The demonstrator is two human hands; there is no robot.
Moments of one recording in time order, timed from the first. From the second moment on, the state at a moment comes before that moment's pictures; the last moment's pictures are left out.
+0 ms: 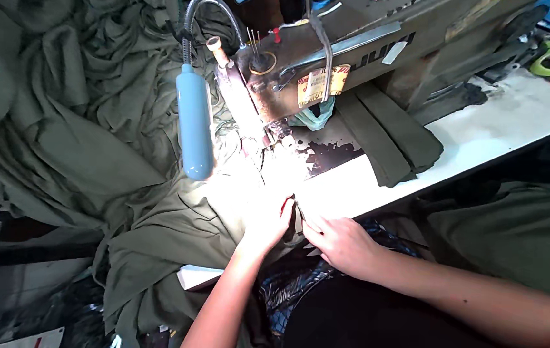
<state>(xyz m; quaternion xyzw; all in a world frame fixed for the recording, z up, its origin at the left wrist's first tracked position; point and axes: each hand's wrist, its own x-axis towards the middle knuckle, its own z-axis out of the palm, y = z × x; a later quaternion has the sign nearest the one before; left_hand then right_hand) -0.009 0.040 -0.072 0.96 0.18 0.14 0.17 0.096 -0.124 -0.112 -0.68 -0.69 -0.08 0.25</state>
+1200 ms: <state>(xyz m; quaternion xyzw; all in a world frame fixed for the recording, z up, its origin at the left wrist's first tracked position) -0.023 0.036 -0.088 0.97 0.10 0.16 0.15 0.112 -0.115 -0.092 -0.63 -0.73 0.07 0.25</state>
